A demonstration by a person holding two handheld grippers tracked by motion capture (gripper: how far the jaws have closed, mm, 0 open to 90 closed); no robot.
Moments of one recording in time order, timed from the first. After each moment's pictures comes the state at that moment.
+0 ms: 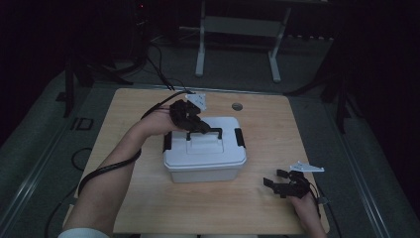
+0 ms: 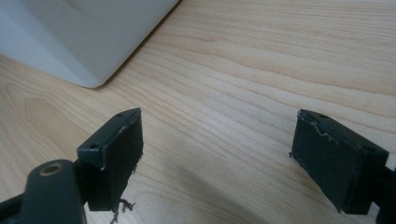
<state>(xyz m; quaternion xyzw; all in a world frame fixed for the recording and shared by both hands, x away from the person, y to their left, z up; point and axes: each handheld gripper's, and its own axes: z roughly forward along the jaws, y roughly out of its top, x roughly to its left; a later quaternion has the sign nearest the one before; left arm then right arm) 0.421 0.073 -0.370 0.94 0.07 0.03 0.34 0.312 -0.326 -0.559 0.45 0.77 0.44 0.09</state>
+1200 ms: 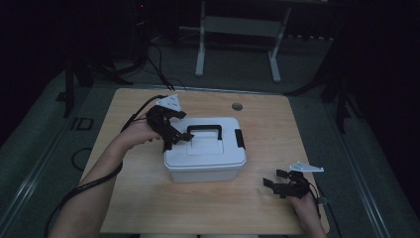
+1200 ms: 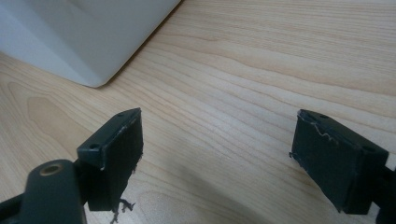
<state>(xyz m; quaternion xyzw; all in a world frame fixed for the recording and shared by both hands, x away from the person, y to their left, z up) 0.396 0.139 -0.385 0.89 0.17 0.09 0.40 0.311 -0.325 -0.557 0.45 0.77 0.44 0.09</state>
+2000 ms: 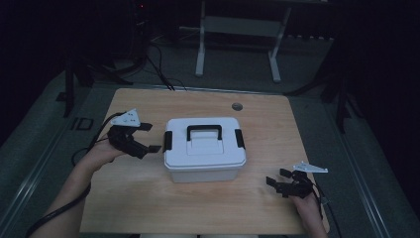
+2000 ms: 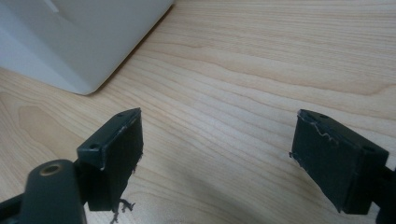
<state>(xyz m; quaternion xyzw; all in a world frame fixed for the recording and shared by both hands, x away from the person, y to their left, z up) 0.352 0.228 -0.424 0.86 0.24 0.11 0.44 0.310 -0.333 -0.556 0.47 0.76 0.45 0.10</state>
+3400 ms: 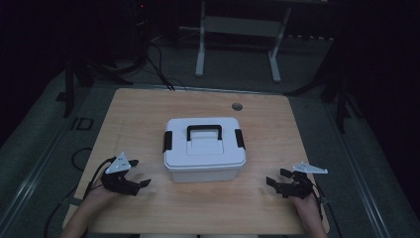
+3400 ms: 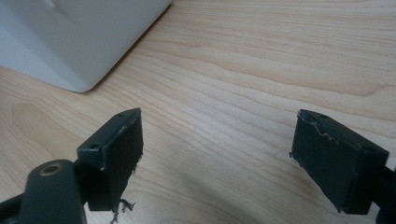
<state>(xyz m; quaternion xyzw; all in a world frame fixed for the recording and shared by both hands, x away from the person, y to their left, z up) 0.286 0.254 -0.548 0.83 0.33 0.16 0.41 0.309 -0.333 -0.557 0.46 0.76 0.44 0.11</state>
